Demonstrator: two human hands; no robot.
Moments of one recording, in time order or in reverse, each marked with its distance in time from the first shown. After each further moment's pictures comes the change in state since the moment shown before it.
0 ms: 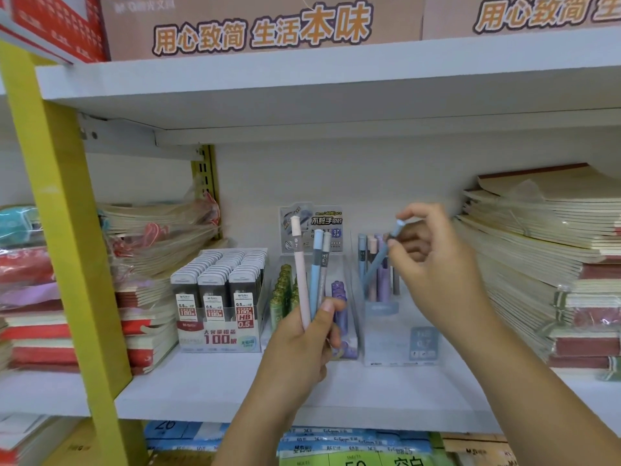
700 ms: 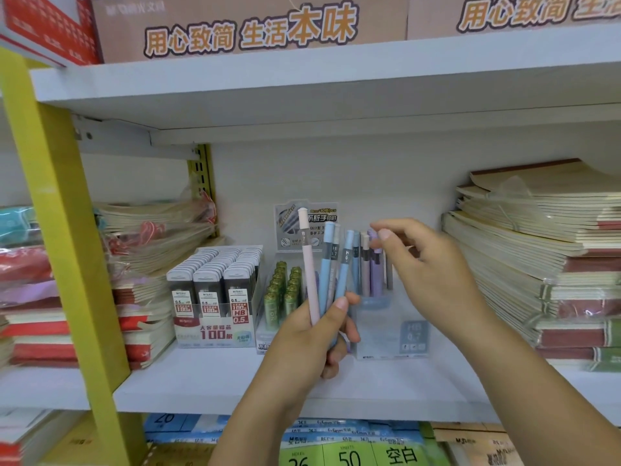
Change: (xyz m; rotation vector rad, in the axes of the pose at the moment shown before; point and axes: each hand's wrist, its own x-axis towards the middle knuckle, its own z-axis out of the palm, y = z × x) left_hand -0.006 0.006 0.010 -0.074 -0.137 0.016; right_hand -0.005 -0.011 -0.009 -0.050 -0.114 0.122
